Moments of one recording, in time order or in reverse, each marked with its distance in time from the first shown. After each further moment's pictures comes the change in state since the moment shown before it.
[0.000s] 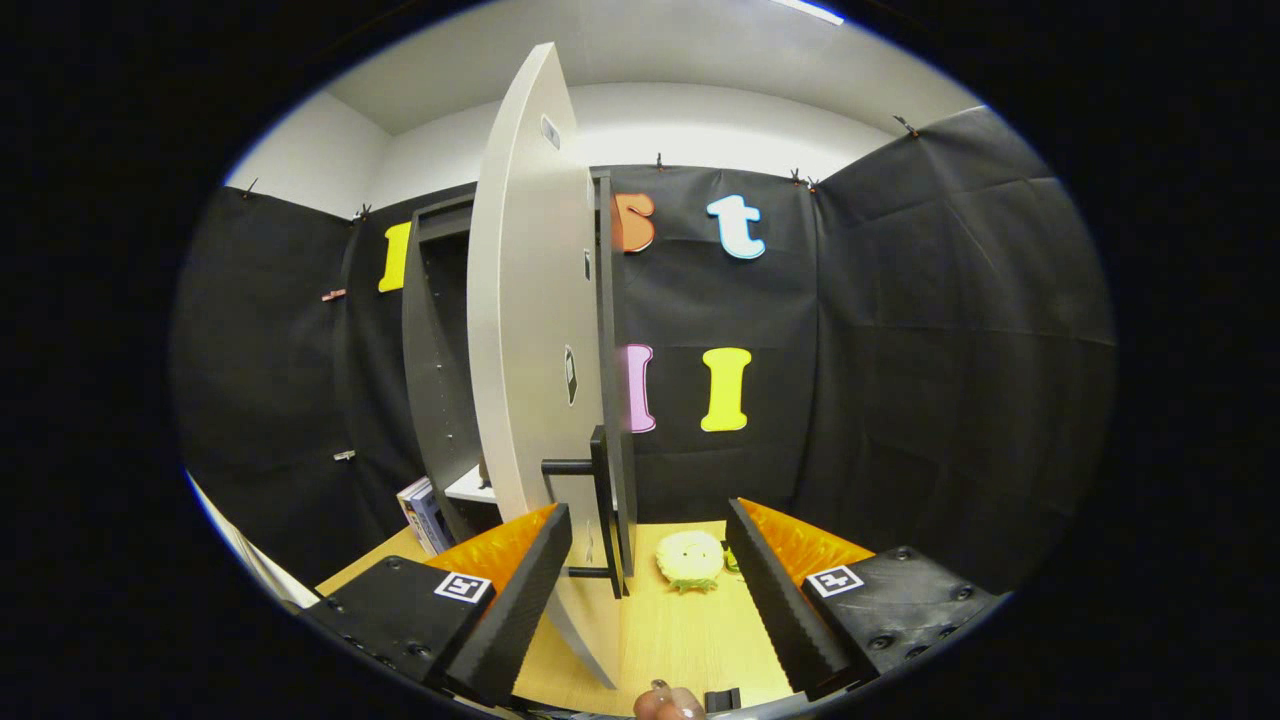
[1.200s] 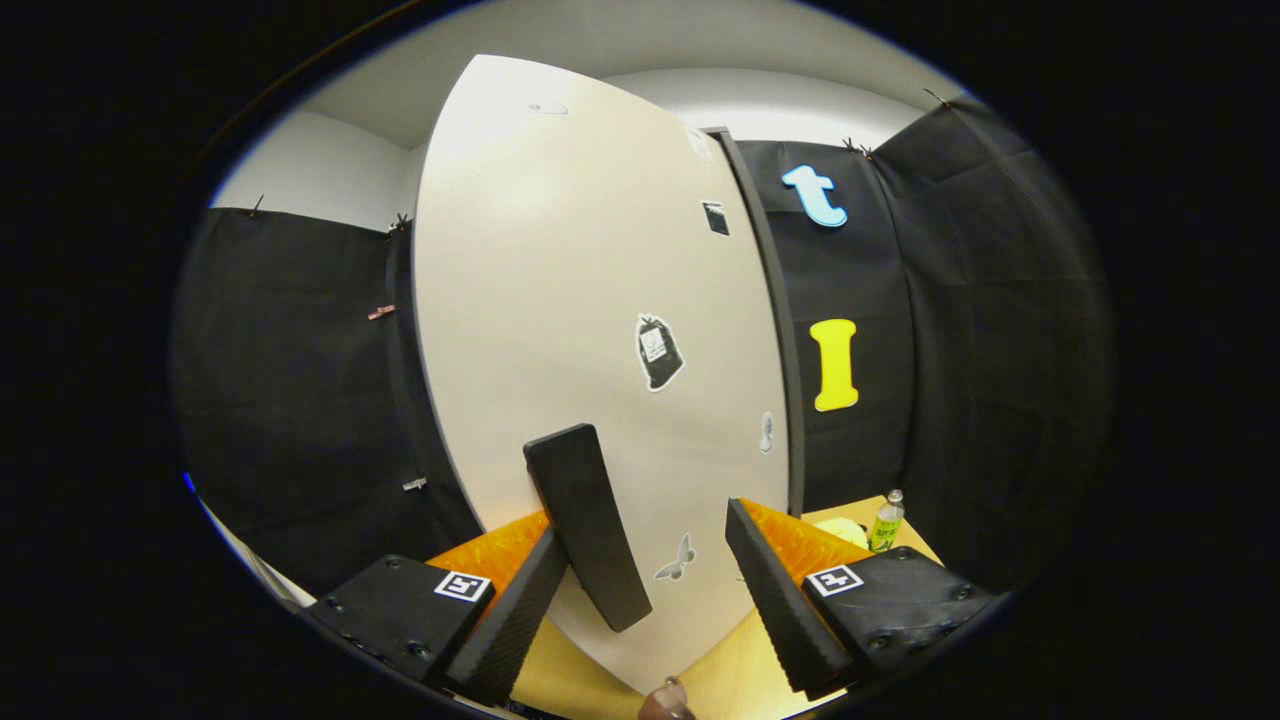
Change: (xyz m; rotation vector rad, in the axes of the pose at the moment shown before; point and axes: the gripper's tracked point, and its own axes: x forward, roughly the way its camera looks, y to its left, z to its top) arm 0.076 0.225 -0.027 0.117 -0.002 0.165
